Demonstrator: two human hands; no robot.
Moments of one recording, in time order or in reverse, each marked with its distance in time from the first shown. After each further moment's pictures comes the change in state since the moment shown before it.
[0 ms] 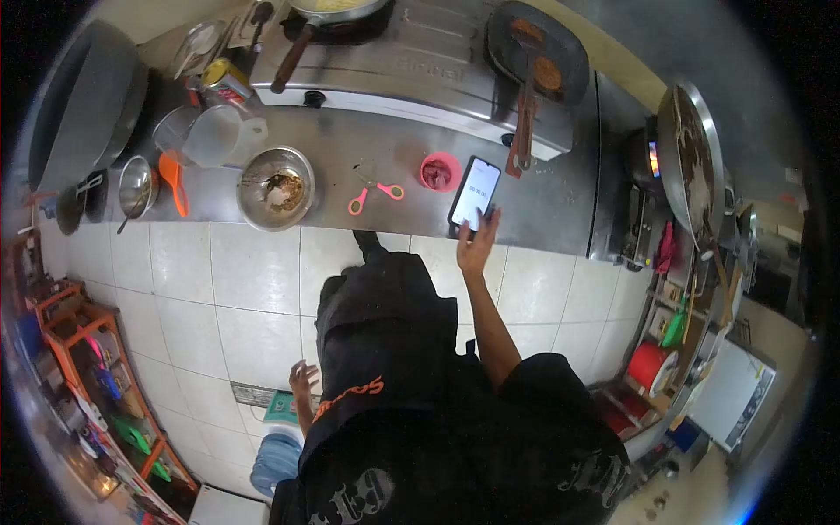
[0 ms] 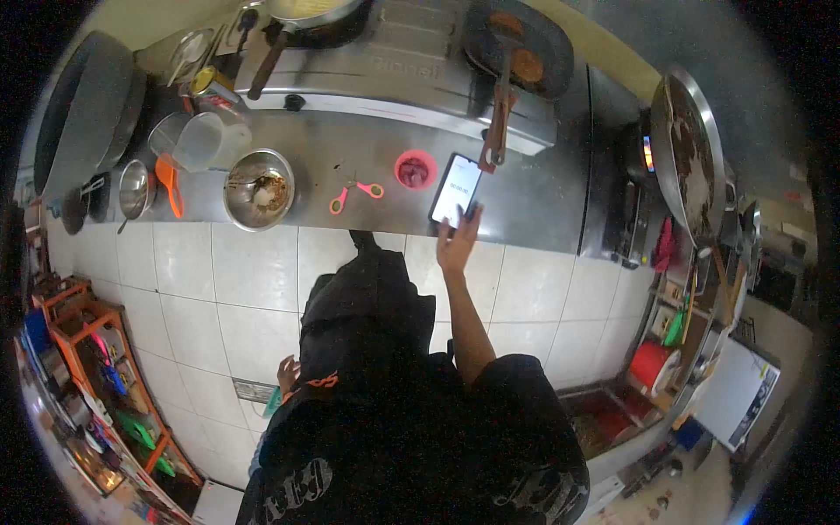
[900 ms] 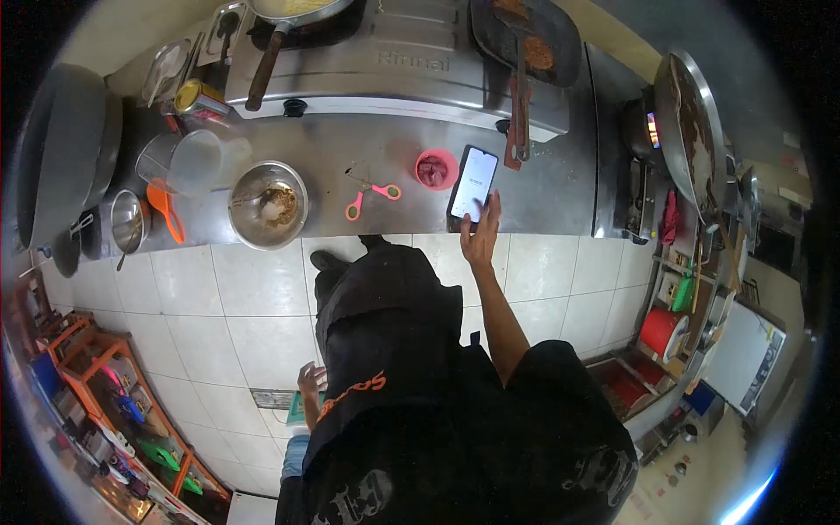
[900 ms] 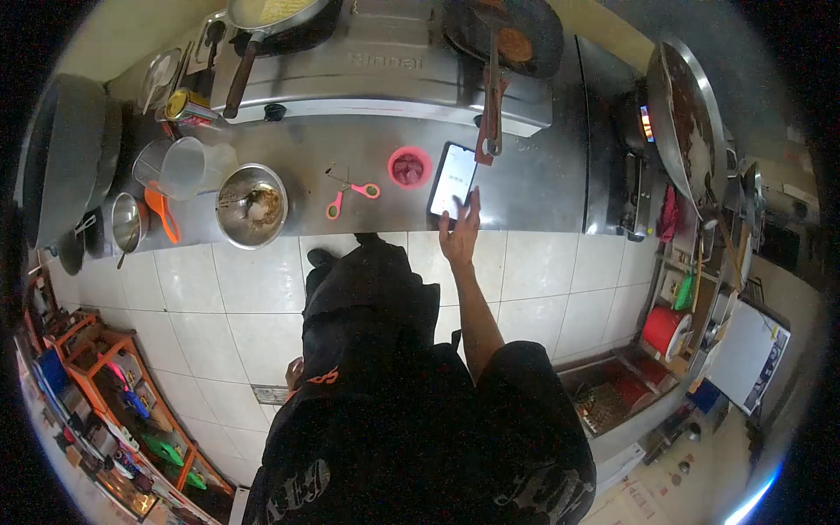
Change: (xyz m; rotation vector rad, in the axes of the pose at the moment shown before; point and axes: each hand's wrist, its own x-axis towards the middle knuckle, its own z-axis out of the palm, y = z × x) left_hand 0.016 0.047 -0.007 0.194 -0.077 -0.053; right_hand 0.015 0.003 -0.001 -0.067 -0.065 -0.047
